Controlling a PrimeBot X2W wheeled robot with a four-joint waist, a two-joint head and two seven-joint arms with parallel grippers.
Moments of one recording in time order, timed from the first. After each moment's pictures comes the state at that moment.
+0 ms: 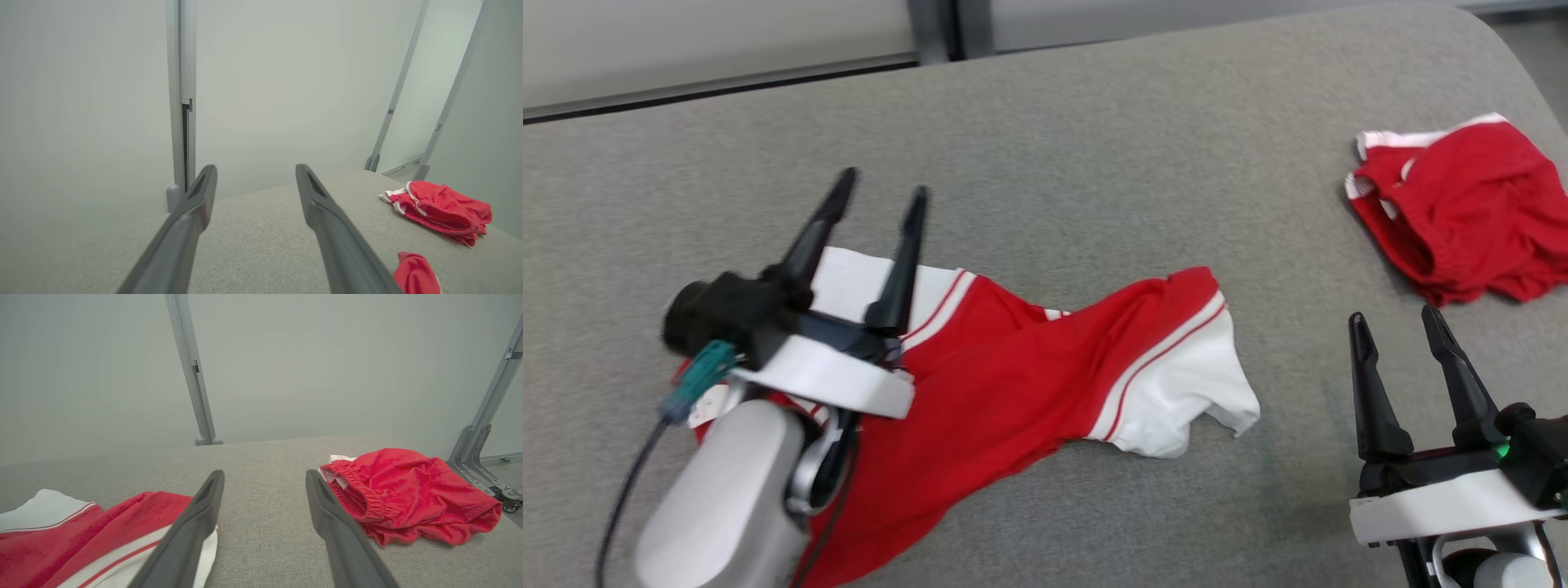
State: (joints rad) left arm -0.45 0.25 -0.43 0.17 -0.47 0.01 -0.26; right arm -0.02 -0.05 0.03 -0.13 0.16 0.13 -0.05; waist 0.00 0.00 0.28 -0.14
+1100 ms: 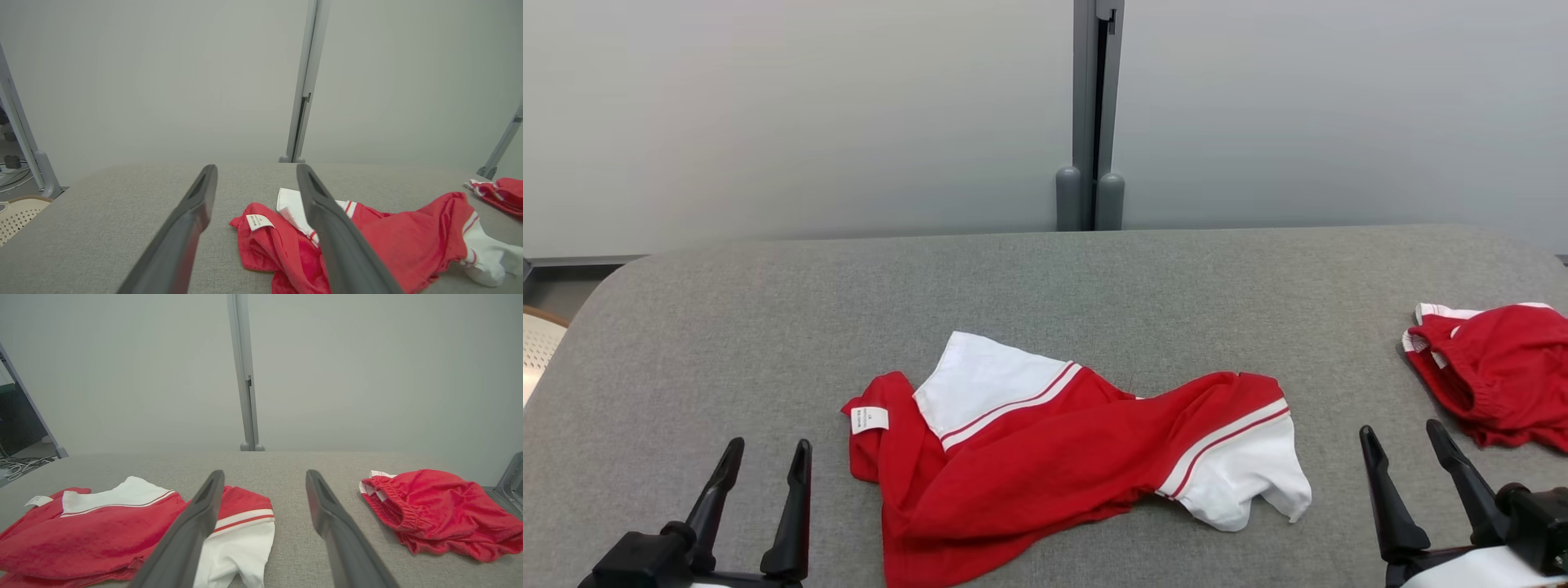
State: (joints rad) left arm 0.15 0.30 -0.16 -0.05 -0.44 0.04 -0.19; right arm 0.17 -0.12 0.02 -0.12 0.21 0.13 0.05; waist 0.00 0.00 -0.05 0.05
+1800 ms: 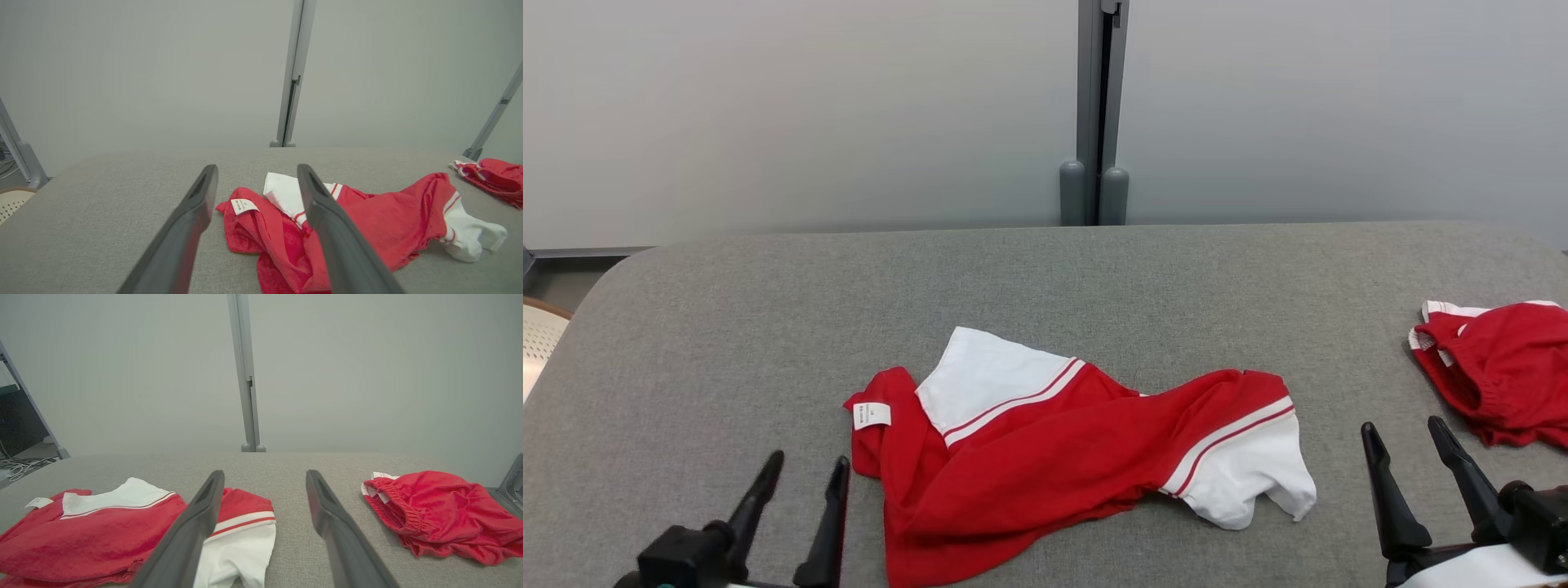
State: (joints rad) left arm 0.17 0.31 -0.20 -0.11 -0.44 0.06 -0.12; right arm 0.16 -0.12 0.02 -0.12 0.22 0.13 0.05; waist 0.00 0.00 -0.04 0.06
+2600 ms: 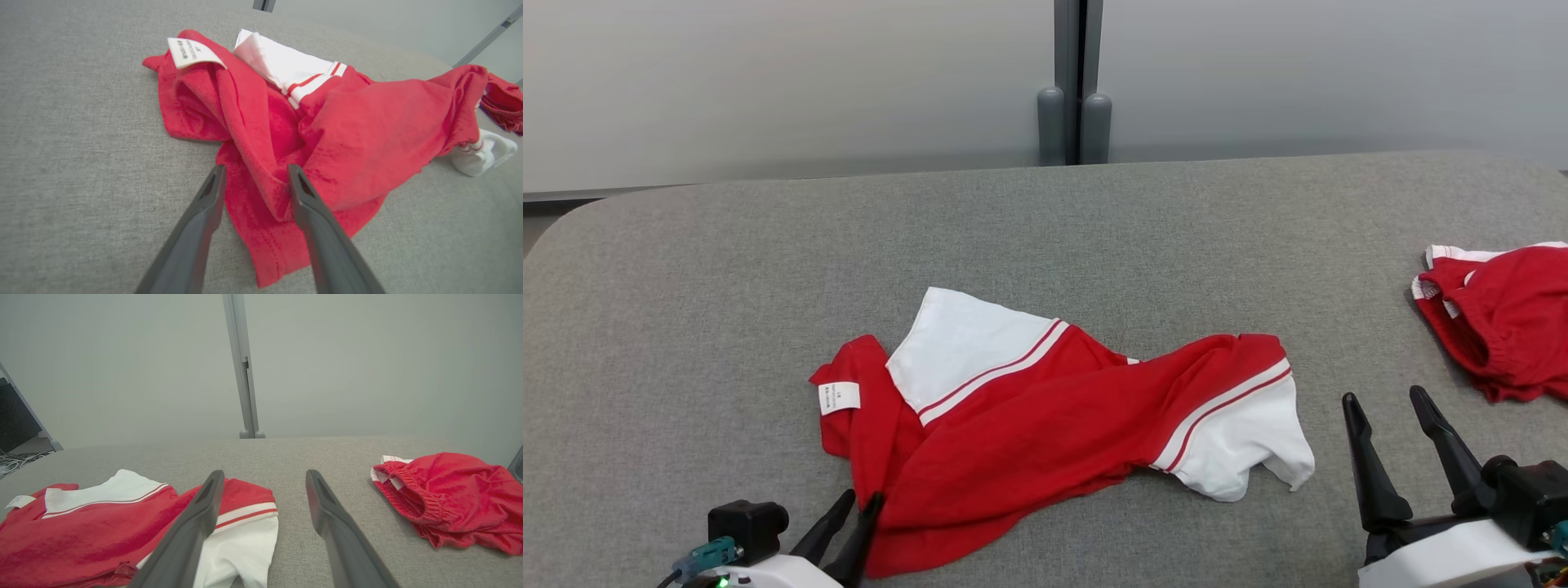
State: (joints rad) left arm 0.00 0.26 -0.32 0.29 -0.59 -0.10 0.00; right arm 0.12 -0.09 0.04 -0.13 0.20 0.13 0.05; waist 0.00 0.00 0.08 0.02
